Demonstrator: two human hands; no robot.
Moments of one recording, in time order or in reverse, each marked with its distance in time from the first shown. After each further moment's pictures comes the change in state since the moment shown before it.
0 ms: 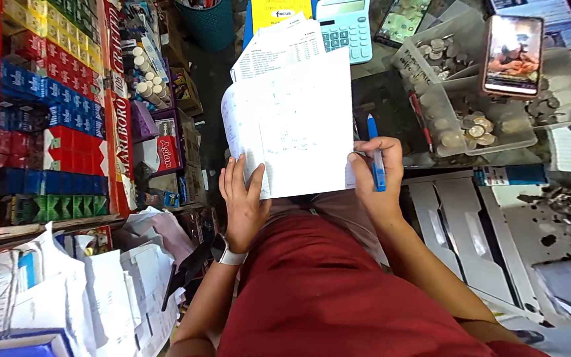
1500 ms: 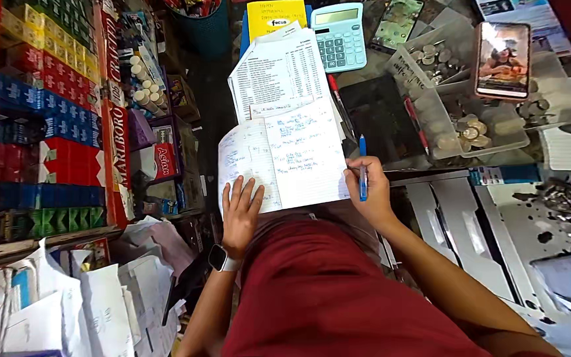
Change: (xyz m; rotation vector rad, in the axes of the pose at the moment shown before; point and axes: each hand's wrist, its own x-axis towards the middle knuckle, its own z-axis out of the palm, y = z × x) left_hand -0.035 -0.032 0.015 0.109 -0.149 0.137; right_hand -0.019 0.036 -0.023 -0.389 -0.123 0.055
